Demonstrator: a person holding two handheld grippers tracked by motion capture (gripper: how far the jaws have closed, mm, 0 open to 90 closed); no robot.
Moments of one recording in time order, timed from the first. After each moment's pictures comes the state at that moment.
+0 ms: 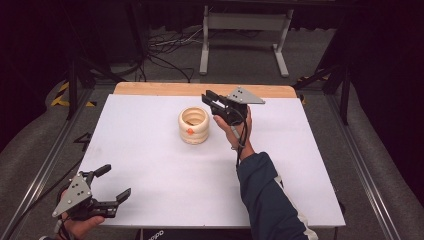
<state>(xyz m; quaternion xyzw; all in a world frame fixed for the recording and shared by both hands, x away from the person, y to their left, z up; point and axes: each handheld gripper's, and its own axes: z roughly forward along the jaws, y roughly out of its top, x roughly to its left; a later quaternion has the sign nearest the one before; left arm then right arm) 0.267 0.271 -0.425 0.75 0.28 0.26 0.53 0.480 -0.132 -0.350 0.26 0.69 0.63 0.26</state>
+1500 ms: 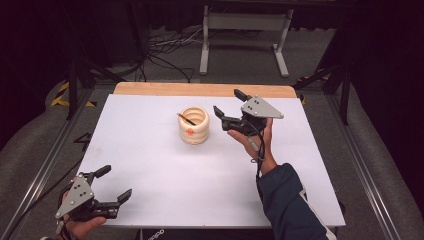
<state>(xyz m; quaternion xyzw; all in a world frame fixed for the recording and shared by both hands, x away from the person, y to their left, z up) 0.265 0.268 -0.427 0.75 0.29 0.27 0.52 0.427 -0.164 -0.326 0.25 0.69 0.58 0.36</state>
